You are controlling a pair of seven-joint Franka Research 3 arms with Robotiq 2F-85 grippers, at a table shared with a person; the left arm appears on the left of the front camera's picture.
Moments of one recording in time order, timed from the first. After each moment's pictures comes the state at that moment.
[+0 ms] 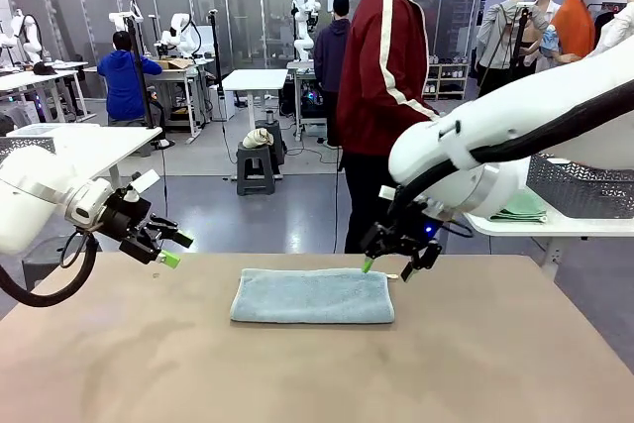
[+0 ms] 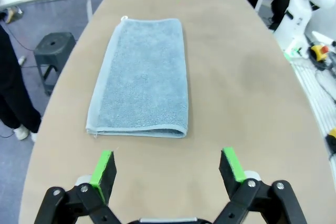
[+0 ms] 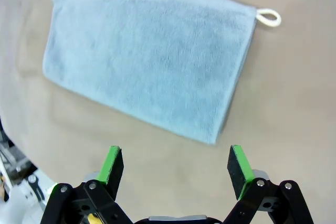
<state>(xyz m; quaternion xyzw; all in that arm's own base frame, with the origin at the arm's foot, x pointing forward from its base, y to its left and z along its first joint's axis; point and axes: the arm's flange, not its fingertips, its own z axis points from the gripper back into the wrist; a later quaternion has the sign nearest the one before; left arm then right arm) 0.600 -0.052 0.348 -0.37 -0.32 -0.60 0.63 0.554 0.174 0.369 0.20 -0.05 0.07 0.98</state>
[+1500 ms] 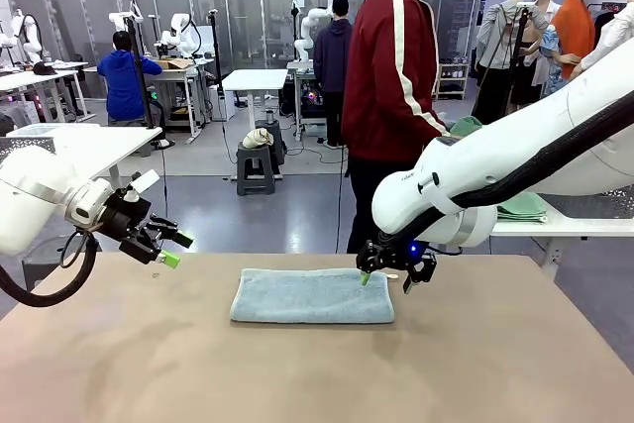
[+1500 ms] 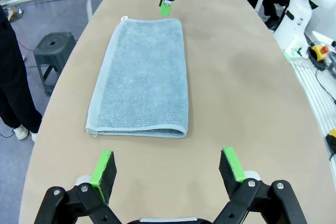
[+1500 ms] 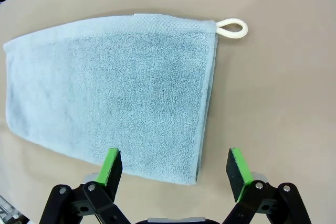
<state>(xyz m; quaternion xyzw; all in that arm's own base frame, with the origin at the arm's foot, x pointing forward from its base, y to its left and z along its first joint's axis) 0.600 -0.052 0.348 -0.37 -0.32 -0.60 0.63 0.560 0.186 0.330 0.13 -0.09 -0.01 0.99</state>
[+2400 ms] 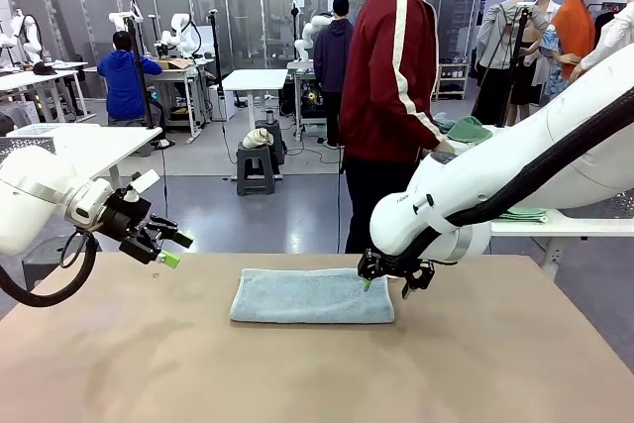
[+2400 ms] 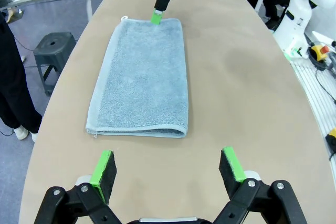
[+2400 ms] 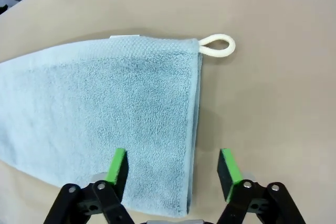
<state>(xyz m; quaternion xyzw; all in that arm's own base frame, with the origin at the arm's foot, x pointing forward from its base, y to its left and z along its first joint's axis) 0.600 -0.052 0.348 -0.37 -0.32 -0.60 0.63 0.569 0.186 0.303 0.12 -0.11 -0.05 0.99</state>
